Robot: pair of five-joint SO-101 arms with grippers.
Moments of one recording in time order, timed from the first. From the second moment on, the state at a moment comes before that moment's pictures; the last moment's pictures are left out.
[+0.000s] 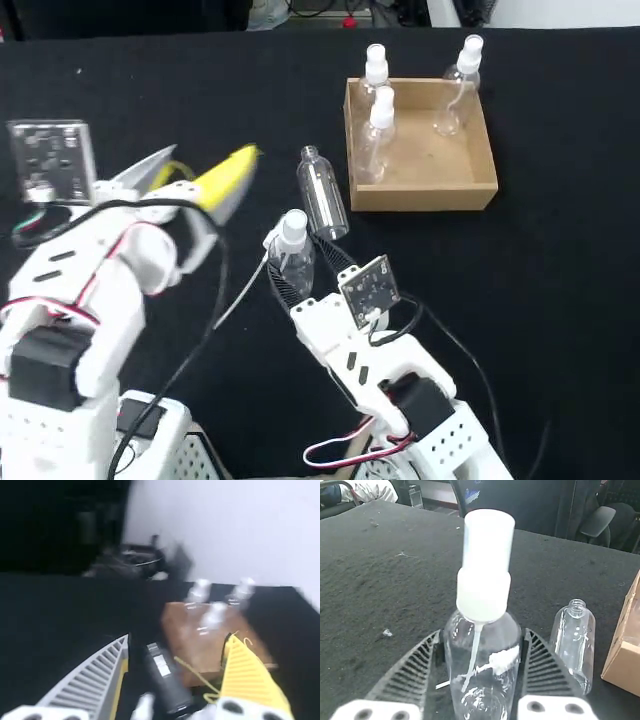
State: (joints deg) left arm 7.7 -61.3 22.4 63.3 12.4; right arm -34.8 -103.2 96.7 32.4 -1.8
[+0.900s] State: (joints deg) left arm -13.5 -60.6 84.4 18.2 6.8; right arm -6.2 -103.2 74.9 46.5 -1.8
